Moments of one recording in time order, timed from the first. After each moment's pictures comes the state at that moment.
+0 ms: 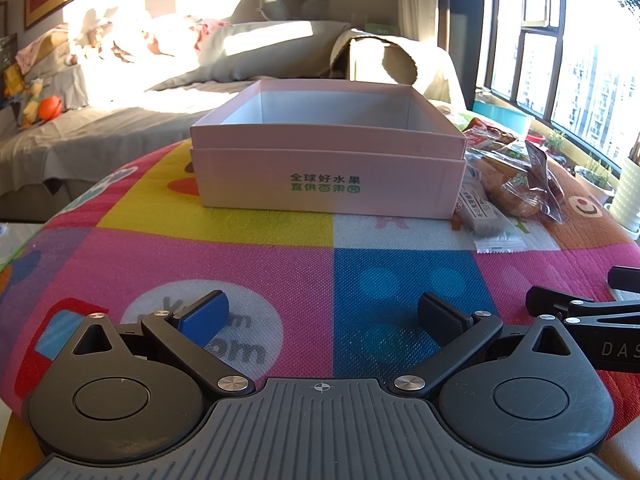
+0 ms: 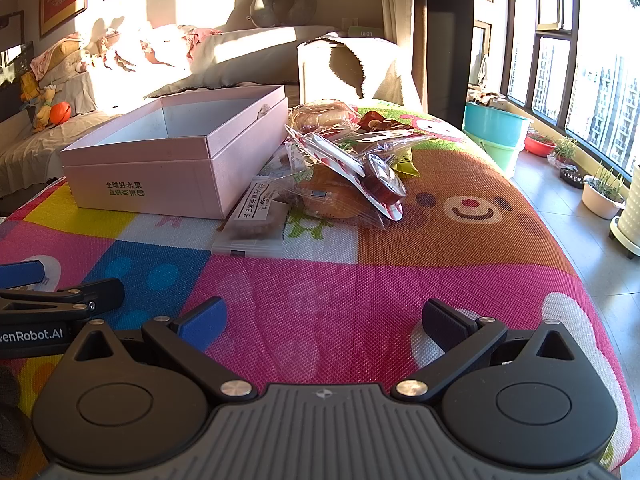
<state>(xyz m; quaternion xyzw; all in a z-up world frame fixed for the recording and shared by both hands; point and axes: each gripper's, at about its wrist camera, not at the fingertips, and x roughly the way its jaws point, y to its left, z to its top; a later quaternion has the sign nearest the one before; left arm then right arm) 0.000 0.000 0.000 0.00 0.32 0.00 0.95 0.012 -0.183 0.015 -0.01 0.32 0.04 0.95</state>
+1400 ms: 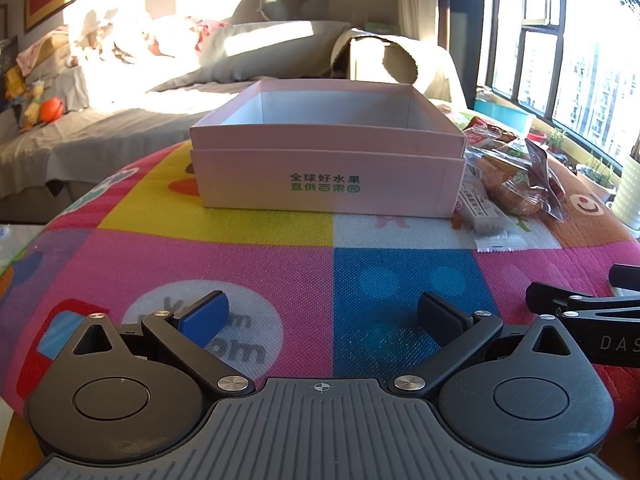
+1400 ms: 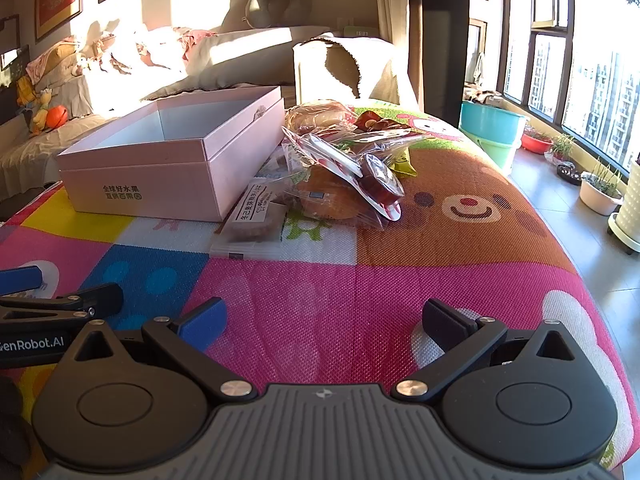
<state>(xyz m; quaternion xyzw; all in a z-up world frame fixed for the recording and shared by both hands) 0.001 -0.003 0.001 0.00 0.32 0.00 0.95 0.012 -0.182 0.015 0.00 0.32 0.03 0.95</state>
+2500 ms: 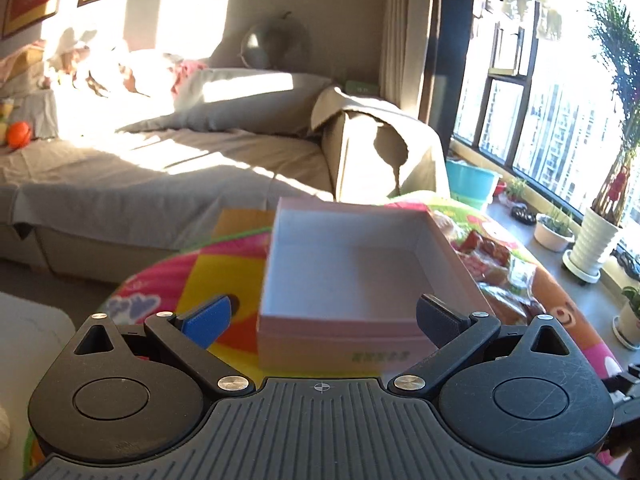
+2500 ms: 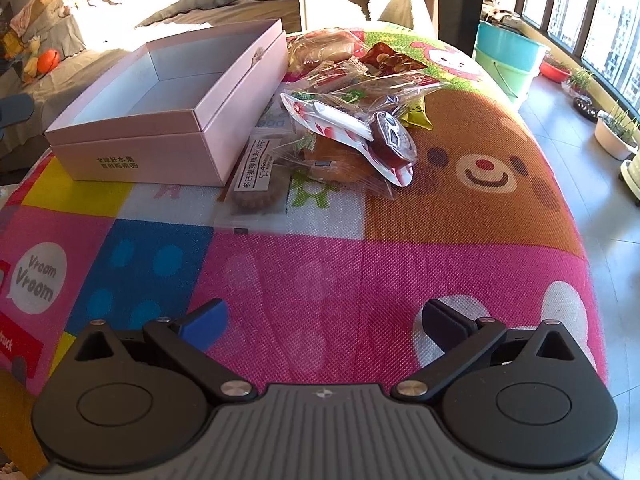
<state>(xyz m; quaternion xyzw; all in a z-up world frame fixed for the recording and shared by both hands) 0.057 0.084 0.098 -0.04 0.26 -0.07 0.96 0.044 -0.186 0.043 0.01 0.46 0.05 0.88</state>
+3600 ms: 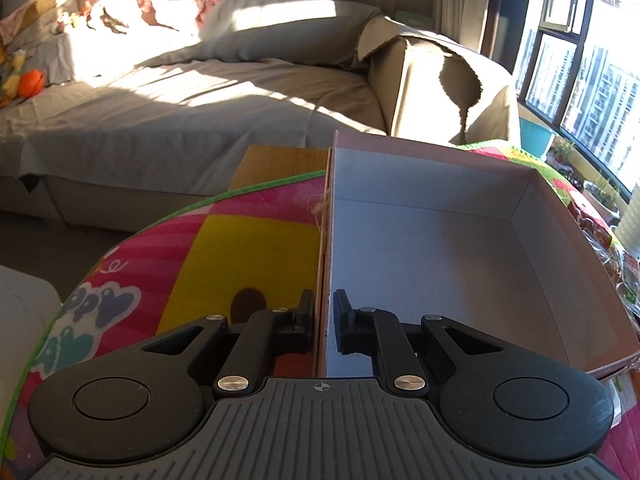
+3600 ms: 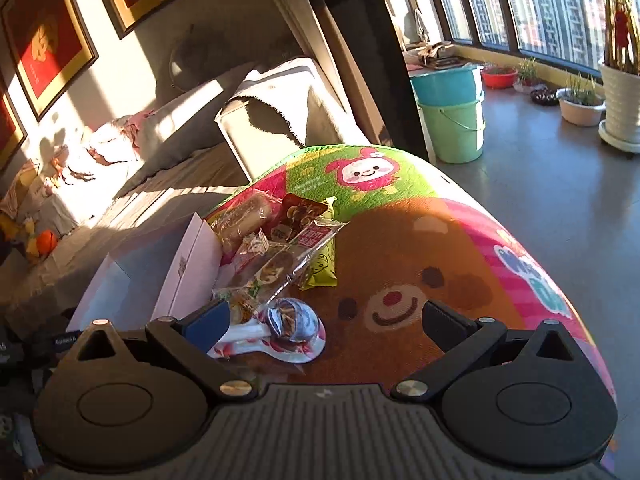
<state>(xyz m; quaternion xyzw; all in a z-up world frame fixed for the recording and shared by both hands) 0.166 0.098 0.034 -0.04 0.37 -0.02 0.93 0.078 -0.286 0.084 0.20 0.32 0.00 0.92</state>
